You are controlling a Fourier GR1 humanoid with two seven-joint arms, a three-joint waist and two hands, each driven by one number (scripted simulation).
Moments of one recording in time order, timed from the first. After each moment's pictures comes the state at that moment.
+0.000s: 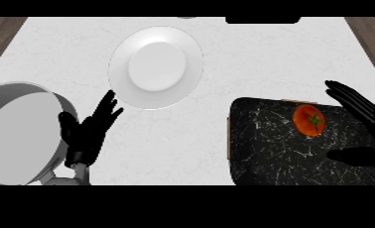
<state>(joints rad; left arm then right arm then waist) -0.01 0.13 -0.09 -1.46 0.13 0.07 0.19 -0.04 -0.60 -0.03 -1.40 0.44 0.07 -0.75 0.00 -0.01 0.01</state>
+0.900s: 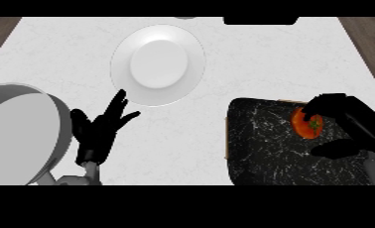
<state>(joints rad) -0.02 0.08 -0.11 -1.47 0.12 0.06 0.23 -0.13 -0.52 0.01 -1.33 0.70 -0.04 -0.78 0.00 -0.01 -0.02</state>
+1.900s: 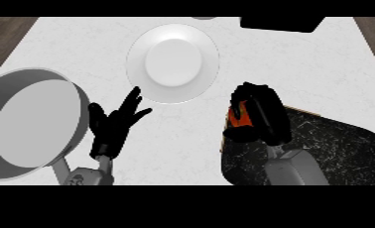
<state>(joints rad) -0.08 0.05 -0.16 -1.42 0.12 0.05 0.23 -0.22 -0.06 0.26 -1.54 1.00 -0.13 -0.01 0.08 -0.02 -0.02</state>
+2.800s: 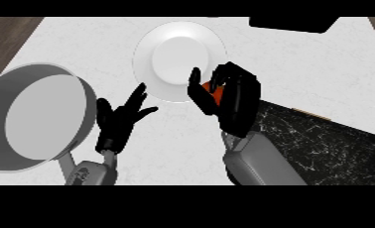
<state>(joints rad) -0.12 0.05 -0.17 -1.38 0.11 0.04 0.23 -0.47 0.00 0.49 -1.45 1.14 -0.72 0.81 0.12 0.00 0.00</state>
